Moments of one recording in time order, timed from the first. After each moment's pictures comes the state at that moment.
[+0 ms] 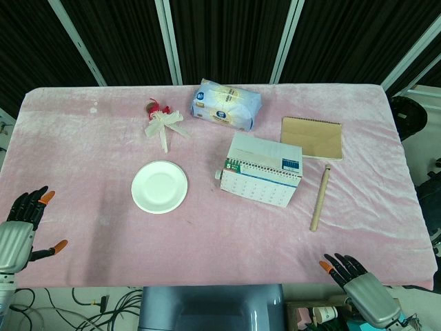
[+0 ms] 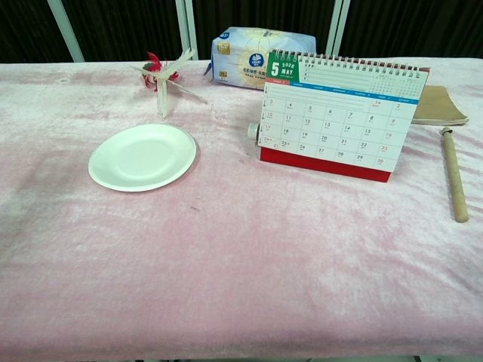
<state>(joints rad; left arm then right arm) -0.11 -1.15 -0.01 -1.61 1.60 1.52 -0.04 0.12 -1.04 -0.27 -1.63 -1.89 1.39 -0.09</state>
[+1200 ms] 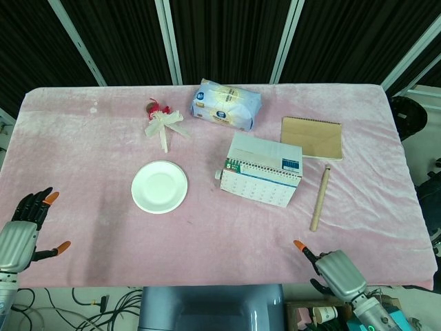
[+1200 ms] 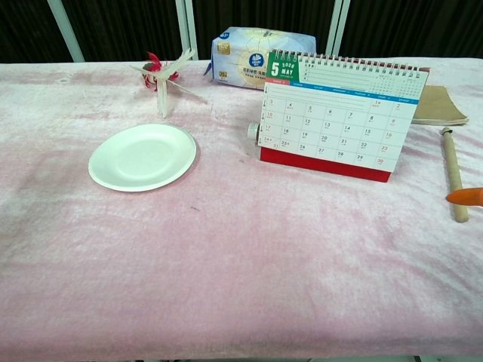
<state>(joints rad) -0.12 -1.15 -0.01 -1.62 1.59 1.49 -0.06 0.22 -1.15 -0.11 -1.79 -1.70 1.17 -0.22</state>
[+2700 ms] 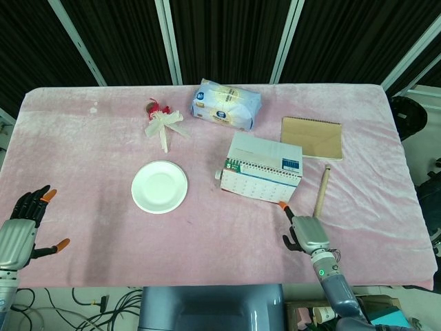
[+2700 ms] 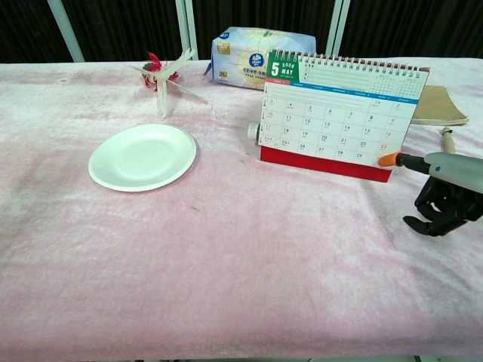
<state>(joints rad) -0.12 -1.16 -0.02 -1.62 1.56 1.48 -0.06 0.43 -1.44 0.15 -1.81 -0.93 1.06 -0.50</state>
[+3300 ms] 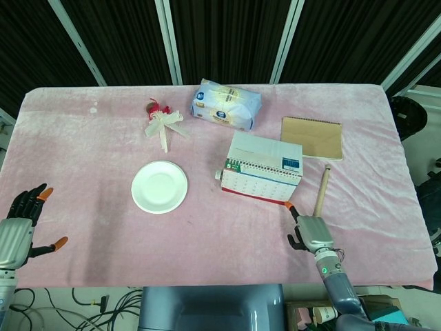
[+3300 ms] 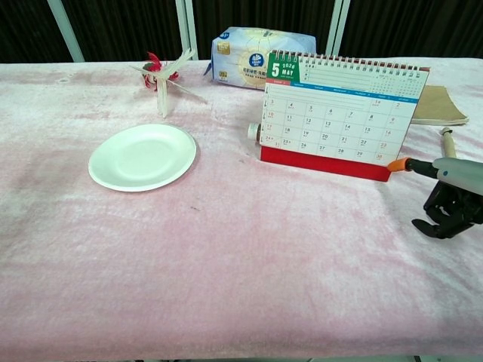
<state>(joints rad) -0.12 -1.15 -0.03 -1.63 1.54 1.49 -0.06 0.45 -1.44 0.12 -1.77 -0.89 1.07 -0.47</state>
